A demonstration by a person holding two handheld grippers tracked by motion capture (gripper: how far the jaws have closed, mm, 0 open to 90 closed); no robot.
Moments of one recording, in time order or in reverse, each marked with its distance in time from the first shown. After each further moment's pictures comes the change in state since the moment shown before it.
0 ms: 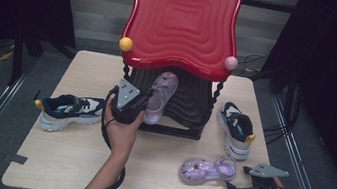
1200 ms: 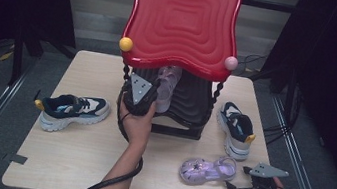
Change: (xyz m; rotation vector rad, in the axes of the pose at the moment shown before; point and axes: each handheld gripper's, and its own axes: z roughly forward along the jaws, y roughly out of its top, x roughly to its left) left arm -0.011 -0.002 0.041 -0.093 0.127 -0.003; right arm 0.000 0.000 0.000 0.001 0.000 0.000
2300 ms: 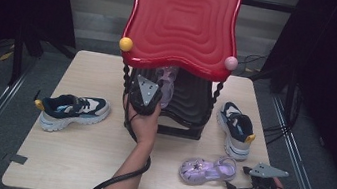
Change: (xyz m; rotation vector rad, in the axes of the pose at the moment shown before) left arm -0.010 -0.013 0.016 0.014 0.078 0.034; right arm 0.000 0.000 0.000 -0.001 0.001 -0.005
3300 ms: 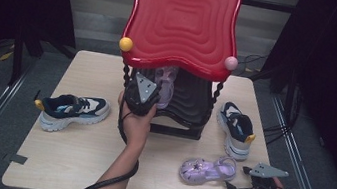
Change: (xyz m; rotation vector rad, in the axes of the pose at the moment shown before) left arm 0.010 0.016 -0.016 0.102 -0.057 0.088; right arm 0.000 0.000 0.000 0.000 0.002 0.000
